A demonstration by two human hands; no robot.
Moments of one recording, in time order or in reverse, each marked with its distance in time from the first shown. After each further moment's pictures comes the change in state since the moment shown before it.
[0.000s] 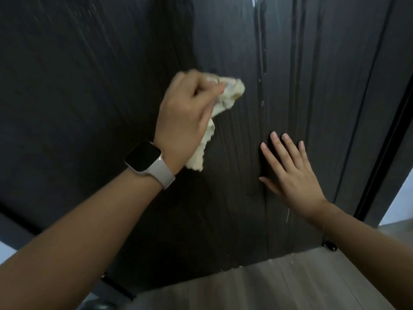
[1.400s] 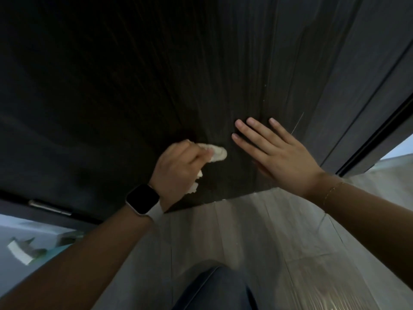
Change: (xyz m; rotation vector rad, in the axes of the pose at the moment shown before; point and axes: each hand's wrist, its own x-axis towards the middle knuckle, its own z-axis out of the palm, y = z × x) left_hand -0.253 0.039 0.098 -0.053 -0.525 0.054; right_hand -0.090 -0.016 0.049 0.012 -0.353 -0.357
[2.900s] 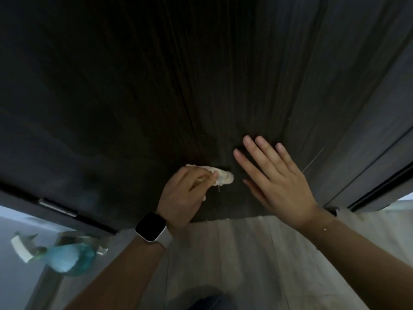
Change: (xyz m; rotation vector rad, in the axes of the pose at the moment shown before) left_hand -0.020 0.004 0.015 -0.113 0.214 -0.185; right_hand 0.029 -0.015 0.006 0.028 0.207 0.077
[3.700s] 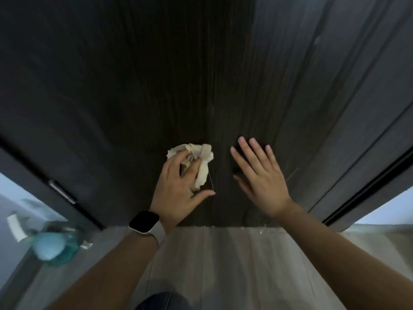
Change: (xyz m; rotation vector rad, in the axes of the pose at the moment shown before) left_hand 0.013 0.030 -0.047 0.060 -0.029 -0.390; right_hand 0.022 -0.001 -0.021 0.050 -0.043 0.014
